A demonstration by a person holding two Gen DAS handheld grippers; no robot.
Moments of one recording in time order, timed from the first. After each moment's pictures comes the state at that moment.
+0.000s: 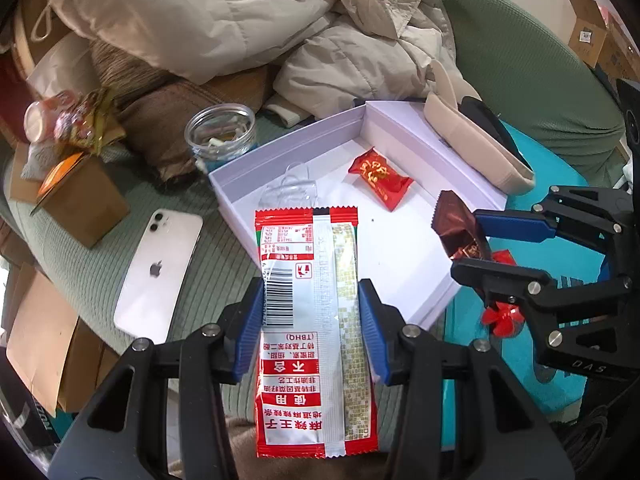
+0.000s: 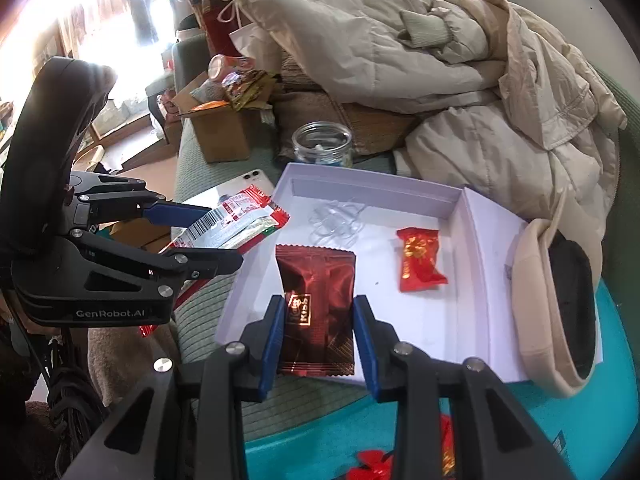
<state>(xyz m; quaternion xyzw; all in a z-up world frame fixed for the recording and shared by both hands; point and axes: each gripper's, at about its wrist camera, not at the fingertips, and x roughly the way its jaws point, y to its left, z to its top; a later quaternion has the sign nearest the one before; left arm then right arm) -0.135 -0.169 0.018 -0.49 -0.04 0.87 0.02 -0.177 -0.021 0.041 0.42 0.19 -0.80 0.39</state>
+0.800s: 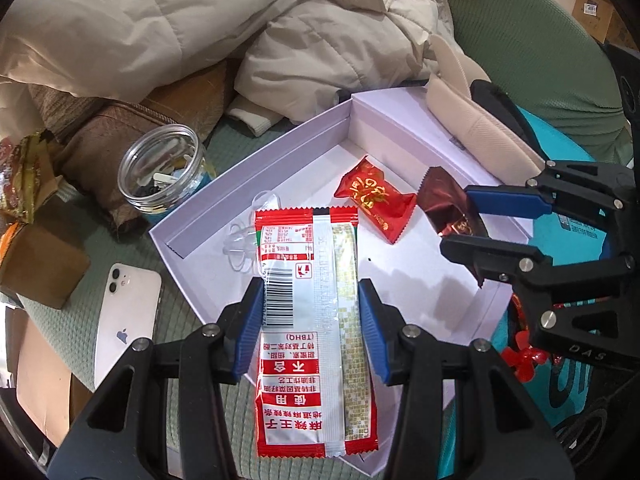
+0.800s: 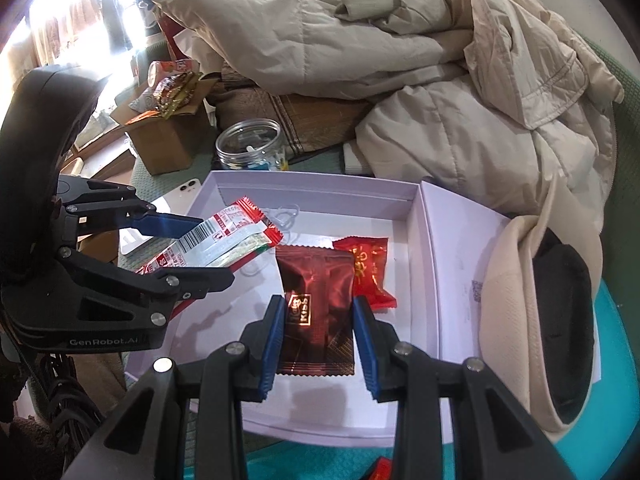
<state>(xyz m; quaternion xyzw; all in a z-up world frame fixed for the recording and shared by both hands) -0.209 -0.146 -0.010 -0.52 0.00 0.85 0.05 -0.253 -0.009 0.015 0.43 0.18 -0.81 0.36</state>
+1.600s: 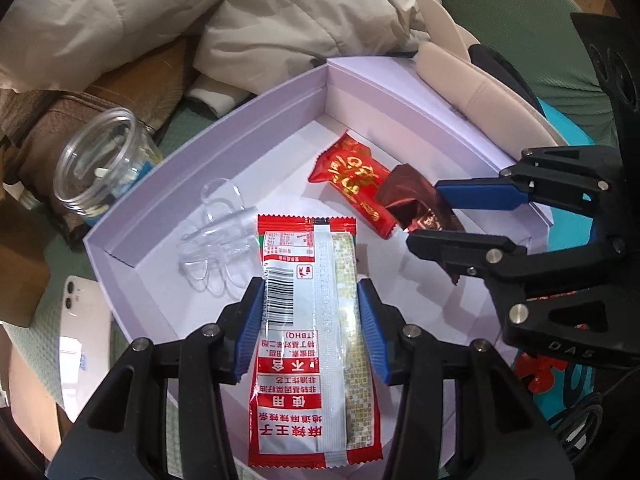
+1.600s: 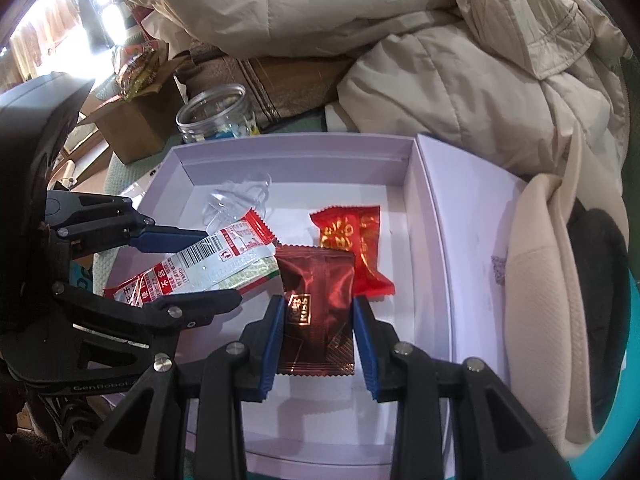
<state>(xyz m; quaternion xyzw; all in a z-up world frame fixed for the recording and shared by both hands) -0.230 -0.126 -0.047 -0.54 0.01 0.84 0.08 -0.278 -0.009 -0.027 0.48 0.16 -0.79 0.34</state>
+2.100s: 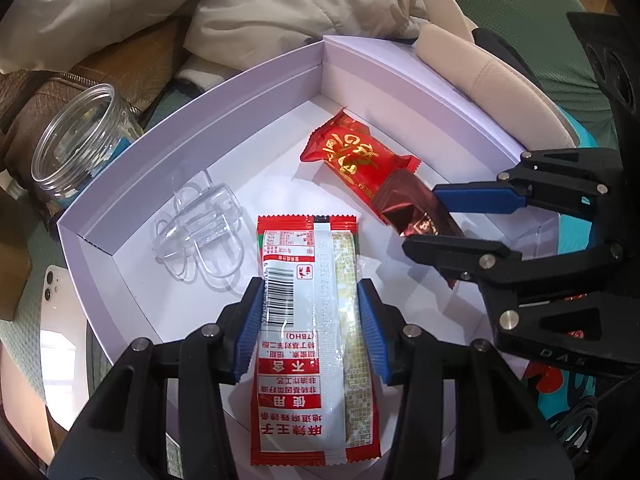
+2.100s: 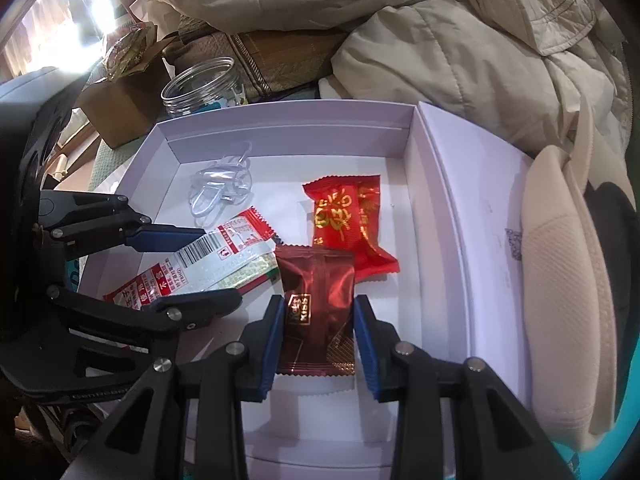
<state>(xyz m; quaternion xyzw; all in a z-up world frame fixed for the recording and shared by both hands) -0.231 -0.124 -0.060 -0.54 0.00 0.84 0.08 -0.276 -0.011 -0.045 0.50 0.17 -0.78 0.33</state>
